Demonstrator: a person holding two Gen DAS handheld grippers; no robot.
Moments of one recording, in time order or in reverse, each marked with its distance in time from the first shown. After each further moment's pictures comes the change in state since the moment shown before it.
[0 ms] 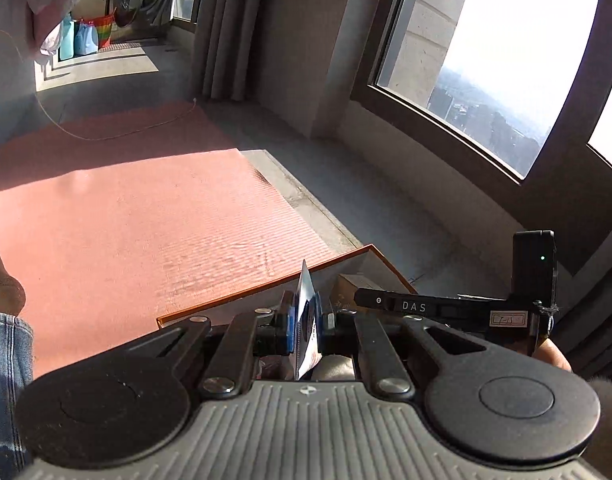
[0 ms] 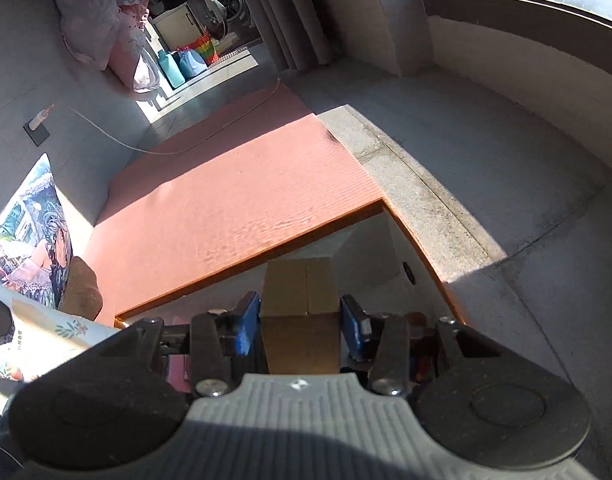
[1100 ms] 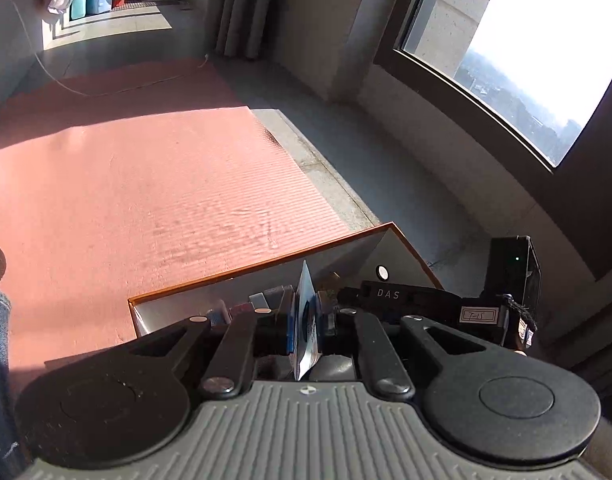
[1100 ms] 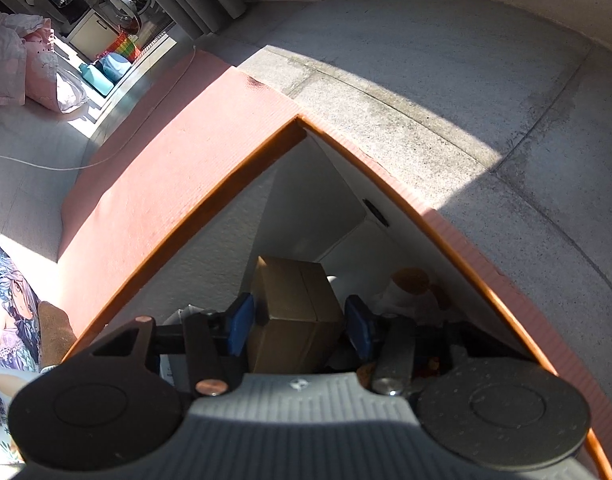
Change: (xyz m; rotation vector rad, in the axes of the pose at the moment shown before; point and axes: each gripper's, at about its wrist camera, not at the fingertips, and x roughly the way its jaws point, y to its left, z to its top) left arm 0.051 -0.001 0.000 -0.069 0.106 0.032; right arm 0.057 -0.030 -0.017 0.260 0.100 -0.047
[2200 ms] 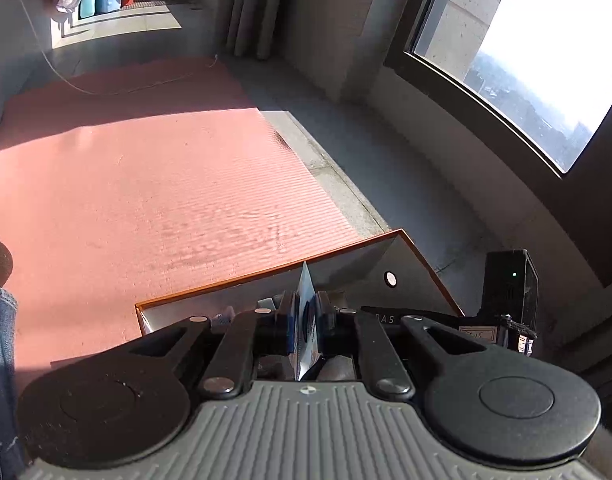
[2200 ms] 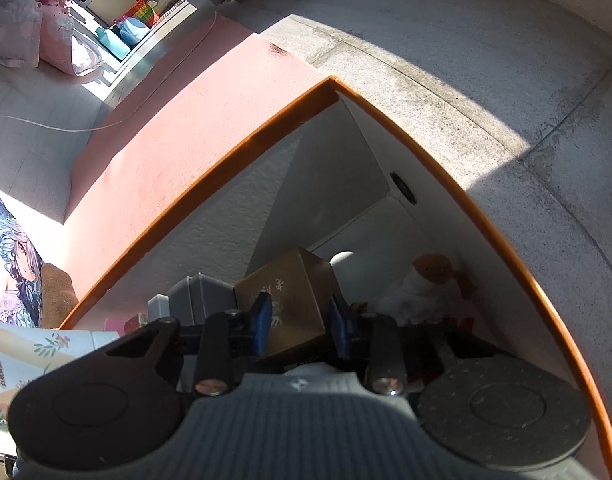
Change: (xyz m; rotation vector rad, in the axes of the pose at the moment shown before) left arm -0.001 0.001 0.005 -0.014 -0.007 0.023; right arm 0.002 0.010 -0.005 -0.096 0.051 0.013
